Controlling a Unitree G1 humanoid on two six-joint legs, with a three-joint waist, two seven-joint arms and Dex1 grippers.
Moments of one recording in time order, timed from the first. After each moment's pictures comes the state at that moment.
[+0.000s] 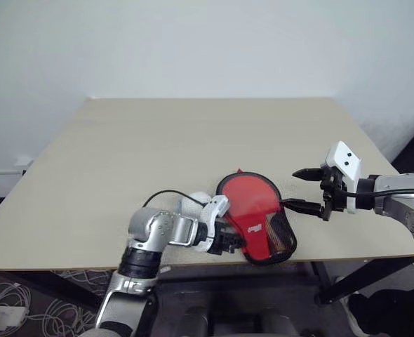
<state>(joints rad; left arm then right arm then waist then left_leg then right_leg) -0.44 0.25 -0.10 -0.10 -0.73 1.58 -0.44 -0.39 -0.88 0.01 -0.41 0.54 0.85 0.87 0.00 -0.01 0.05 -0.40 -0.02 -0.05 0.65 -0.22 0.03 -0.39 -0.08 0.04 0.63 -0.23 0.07</state>
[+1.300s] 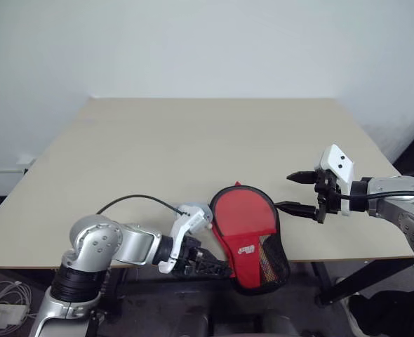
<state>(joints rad) -0.35 0.59 -0.04 -0.37 -1.23 1.58 -0.38 -0.40 -0.85 0.04 -0.40 0.53 0.84 0.88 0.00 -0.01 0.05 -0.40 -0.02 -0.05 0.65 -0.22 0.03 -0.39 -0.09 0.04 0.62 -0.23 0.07</state>
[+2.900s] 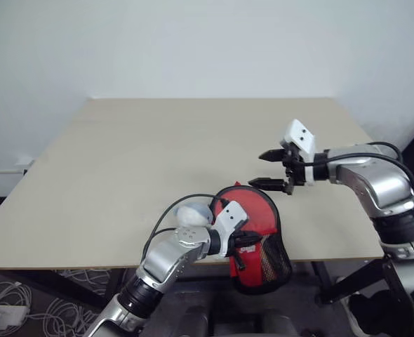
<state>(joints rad) -0.28 0.30 -0.49 -0.18 -0.33 0.66 -0.63 -0.84 -0.56 0.30 0.06 0.33 0.74 1.00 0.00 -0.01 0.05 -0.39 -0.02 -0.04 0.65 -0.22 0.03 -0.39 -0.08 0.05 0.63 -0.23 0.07</state>
